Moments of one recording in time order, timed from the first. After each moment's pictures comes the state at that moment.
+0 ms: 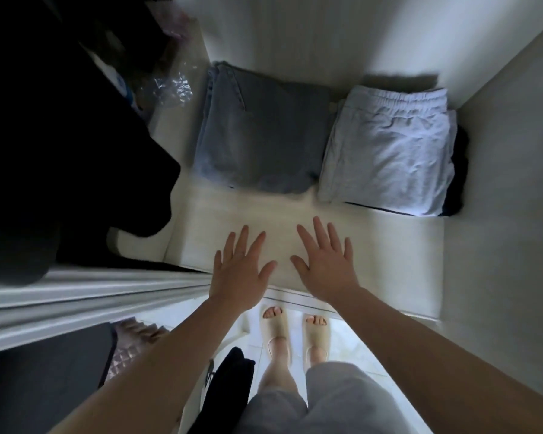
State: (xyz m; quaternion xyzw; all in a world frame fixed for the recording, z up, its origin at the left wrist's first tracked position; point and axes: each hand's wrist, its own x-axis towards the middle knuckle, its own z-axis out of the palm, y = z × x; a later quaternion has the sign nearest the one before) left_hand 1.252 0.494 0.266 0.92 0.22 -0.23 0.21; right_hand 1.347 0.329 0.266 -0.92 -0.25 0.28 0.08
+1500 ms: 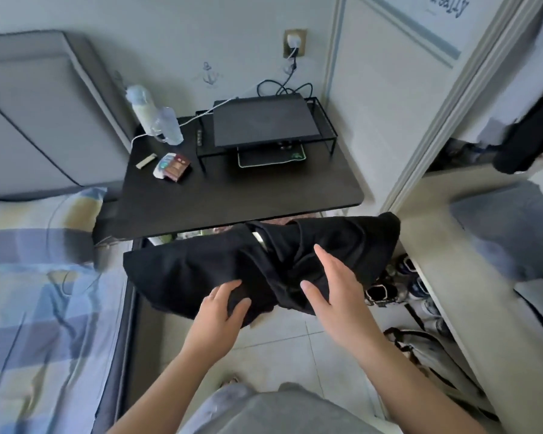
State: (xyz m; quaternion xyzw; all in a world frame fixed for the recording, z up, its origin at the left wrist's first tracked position) left_hand 0.750 0.162 0.422 0.56 0.72 0.21 0.34; right_hand 0.988 0.197 0.471 -0.59 -0.69 0.31 0.26
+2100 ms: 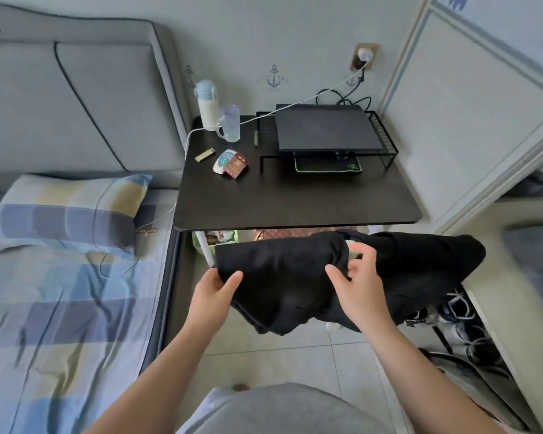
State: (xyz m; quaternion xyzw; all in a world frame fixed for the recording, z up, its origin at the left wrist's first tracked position) left_hand 0.590 0.164 0.426 0.32 0.75 0.40 0.43; right_hand 0.843 0.223 0.465 -0.66 -0.57 0.38 0.32
